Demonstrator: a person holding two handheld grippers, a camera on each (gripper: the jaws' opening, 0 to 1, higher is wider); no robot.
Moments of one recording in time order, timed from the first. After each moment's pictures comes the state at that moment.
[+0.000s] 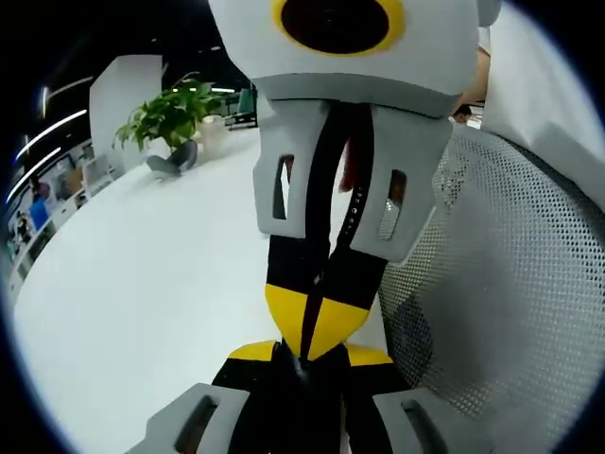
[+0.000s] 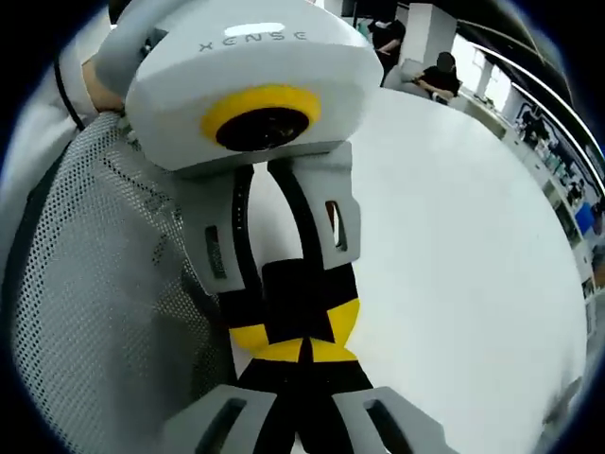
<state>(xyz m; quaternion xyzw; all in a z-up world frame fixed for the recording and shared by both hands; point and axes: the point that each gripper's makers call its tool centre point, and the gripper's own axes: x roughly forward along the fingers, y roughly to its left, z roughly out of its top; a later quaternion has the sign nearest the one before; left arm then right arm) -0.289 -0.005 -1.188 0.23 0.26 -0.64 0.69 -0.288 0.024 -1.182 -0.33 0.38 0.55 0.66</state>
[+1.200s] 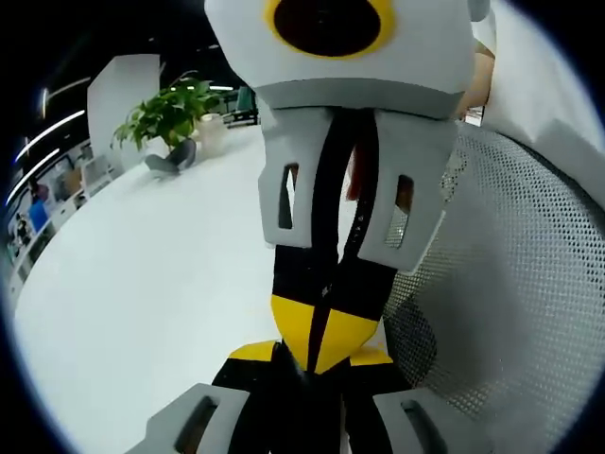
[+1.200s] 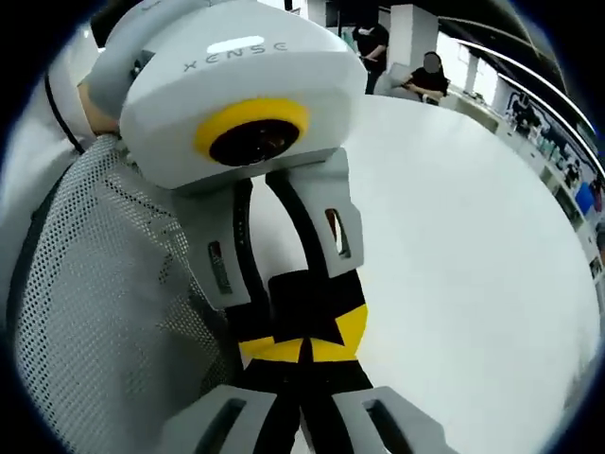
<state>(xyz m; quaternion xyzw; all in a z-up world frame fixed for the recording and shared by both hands) -0.288 -0.006 -1.188 0.24 0.27 -0.64 0.68 -0.293 0.029 -1.181 -0.27 0.38 0.56 0.68</state>
